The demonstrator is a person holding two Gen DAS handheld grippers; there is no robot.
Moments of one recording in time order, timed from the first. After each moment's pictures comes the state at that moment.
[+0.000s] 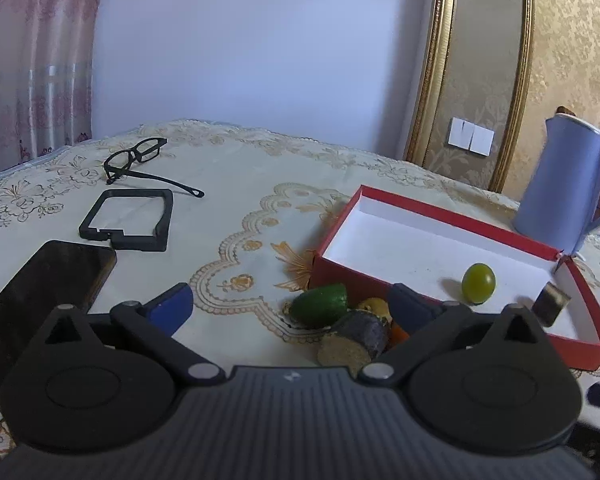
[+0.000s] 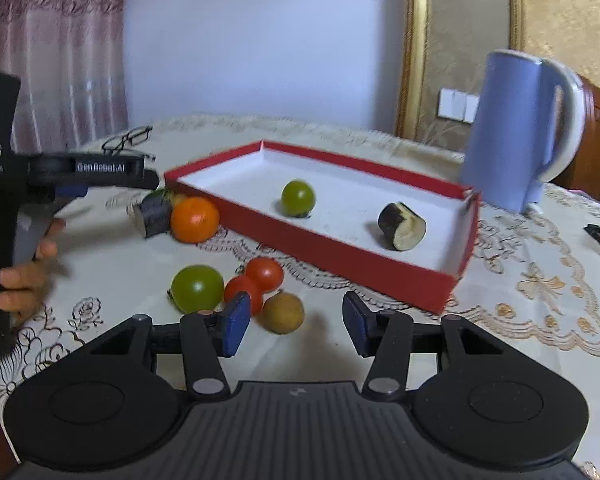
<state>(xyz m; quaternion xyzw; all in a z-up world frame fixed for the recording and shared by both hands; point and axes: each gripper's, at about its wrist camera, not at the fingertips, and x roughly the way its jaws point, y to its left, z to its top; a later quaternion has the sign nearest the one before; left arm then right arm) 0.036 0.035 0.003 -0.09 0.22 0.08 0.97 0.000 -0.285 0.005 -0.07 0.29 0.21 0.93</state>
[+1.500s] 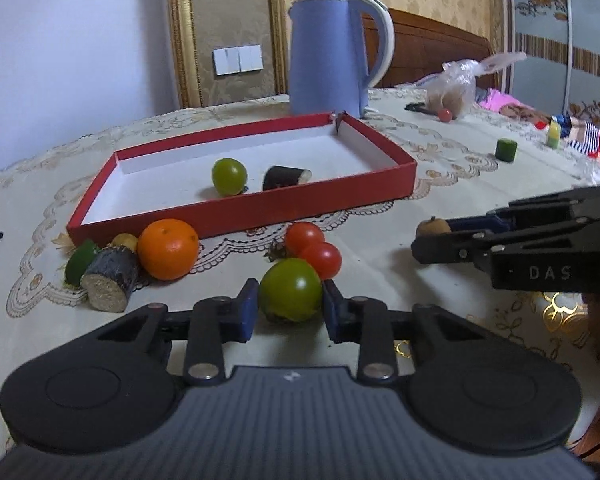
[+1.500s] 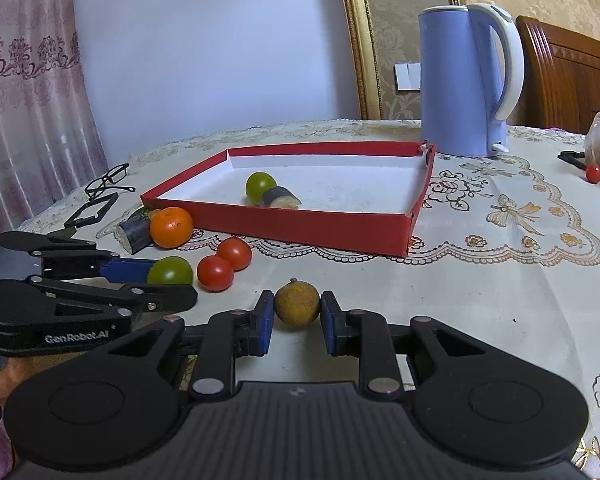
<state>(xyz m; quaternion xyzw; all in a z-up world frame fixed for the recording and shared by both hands) -0.007 -0.052 -0.013 0.10 0.27 -0.23 0.93 -0.019 -0.328 -0.008 0.04 0.29 0.18 0.94</state>
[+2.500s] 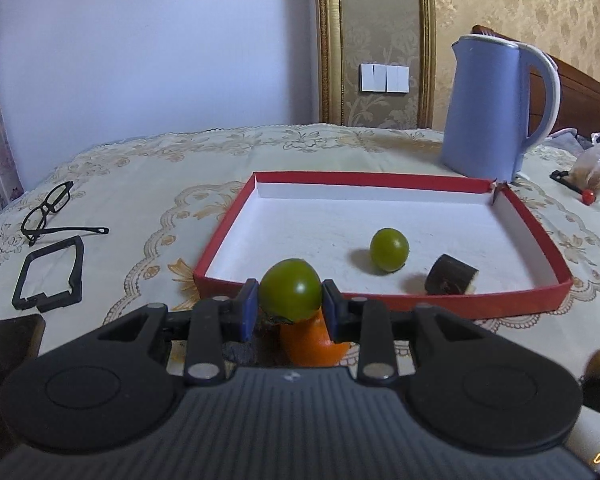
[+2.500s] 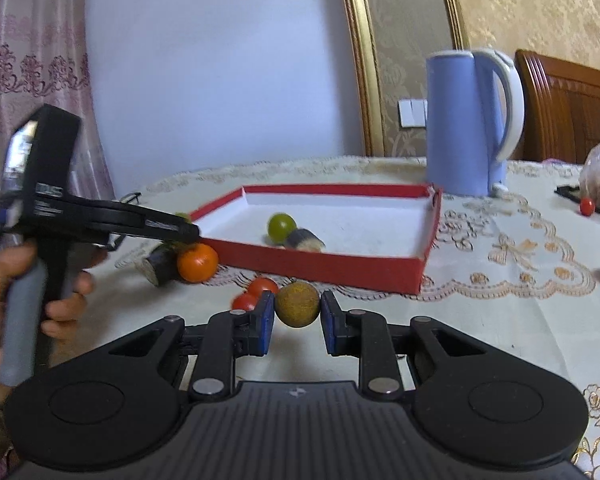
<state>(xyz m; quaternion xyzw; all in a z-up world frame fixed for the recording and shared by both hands) 0.064 -0.028 0.023 0.04 0.27 -0.03 0.96 -0.044 -0.316 0.019 0.04 0.24 0.18 0.95</state>
